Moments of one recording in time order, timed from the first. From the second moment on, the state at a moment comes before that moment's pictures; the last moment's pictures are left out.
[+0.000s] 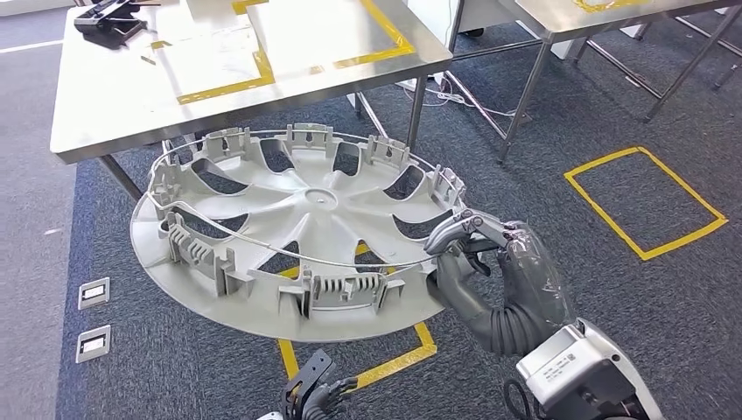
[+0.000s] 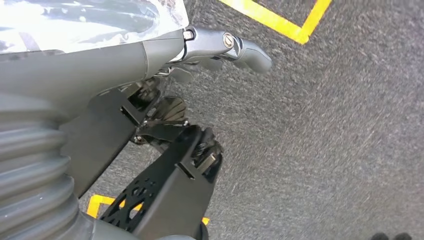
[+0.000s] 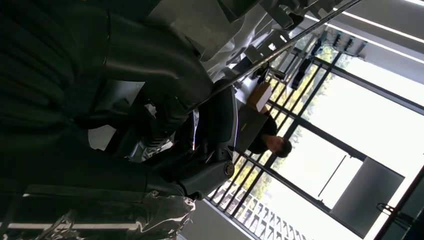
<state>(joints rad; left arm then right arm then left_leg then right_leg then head) -0.18 0.09 -1.08 -0.32 0.88 0.14 -0.25 -0.58 -0.36 0.88 -1.72 0.08 -0.36 0.09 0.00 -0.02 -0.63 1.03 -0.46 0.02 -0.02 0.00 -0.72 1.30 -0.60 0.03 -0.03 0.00</state>
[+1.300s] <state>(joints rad) -0.18 0.09 -1.08 -0.32 0.87 0.14 -0.24 -0.56 -0.37 0.87 -1.71 0.08 -0.35 0.06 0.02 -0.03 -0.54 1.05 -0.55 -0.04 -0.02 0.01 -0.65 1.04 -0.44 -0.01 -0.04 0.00</state>
